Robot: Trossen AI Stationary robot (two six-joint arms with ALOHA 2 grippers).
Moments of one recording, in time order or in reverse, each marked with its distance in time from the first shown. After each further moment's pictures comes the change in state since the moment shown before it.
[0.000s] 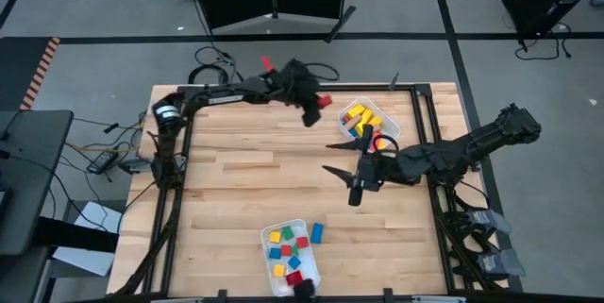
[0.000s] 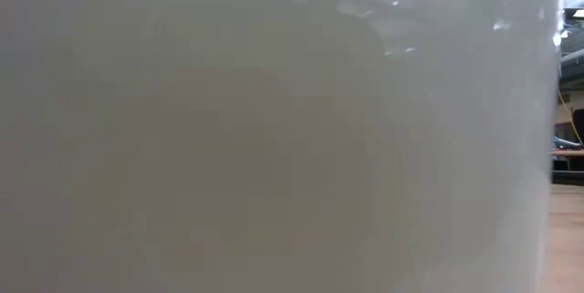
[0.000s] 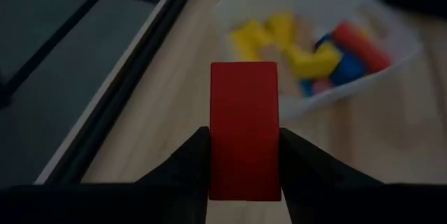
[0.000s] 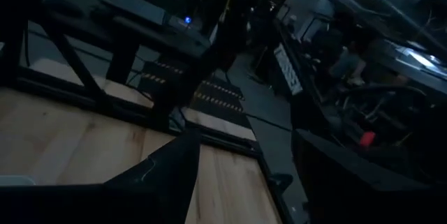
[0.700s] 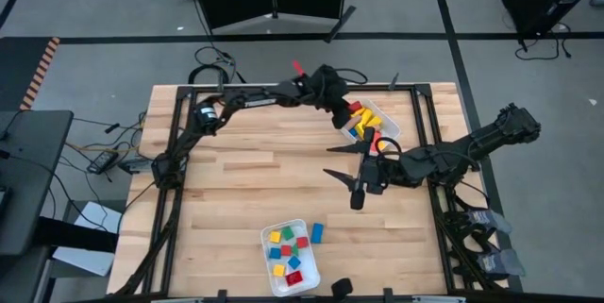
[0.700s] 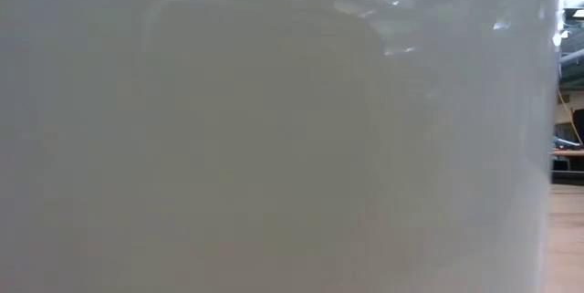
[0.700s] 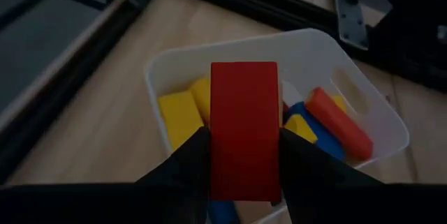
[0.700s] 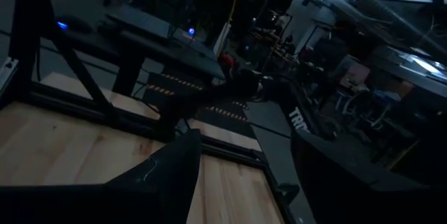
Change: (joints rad) left arm -0.070 0.386 0.458 0.012 0.091 -0.158; right arm 0.029 -0.009 0.000 0.039 0.000 -0.004
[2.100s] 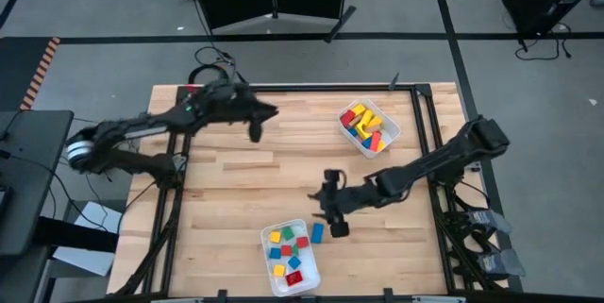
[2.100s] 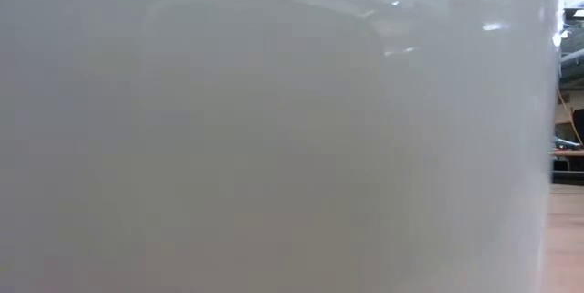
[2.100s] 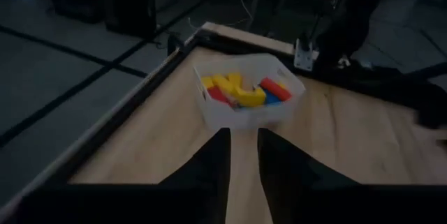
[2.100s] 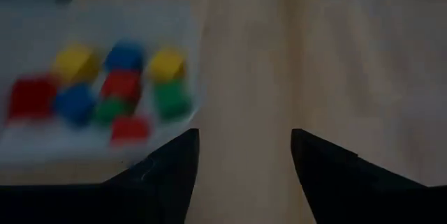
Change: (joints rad) left arm 0.058 -1.119 -1.158 0.332 -0.054 0.013; right arm -0.029 0.358 -0.046 -0.216 -0.318 0.527
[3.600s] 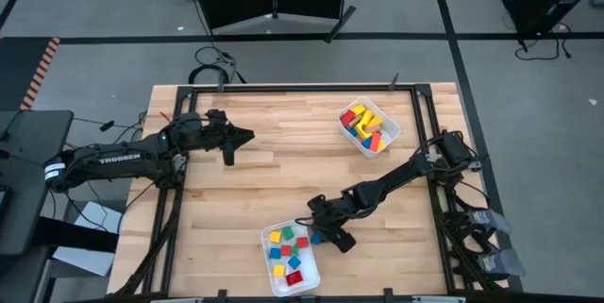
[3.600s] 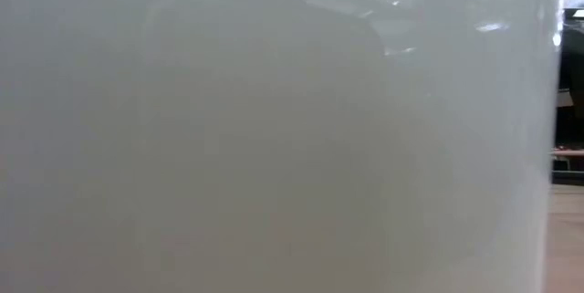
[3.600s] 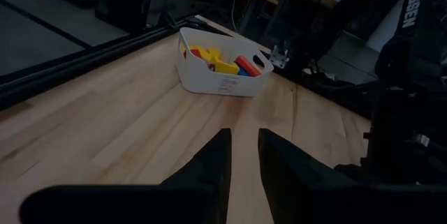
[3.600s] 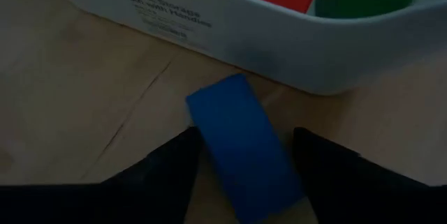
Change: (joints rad) left arm -0.110 -0.494 -0.487 0.092 -0.079 -0.266; right arm -0.038 0.359 0.016 0.078 -0.467 -0.348
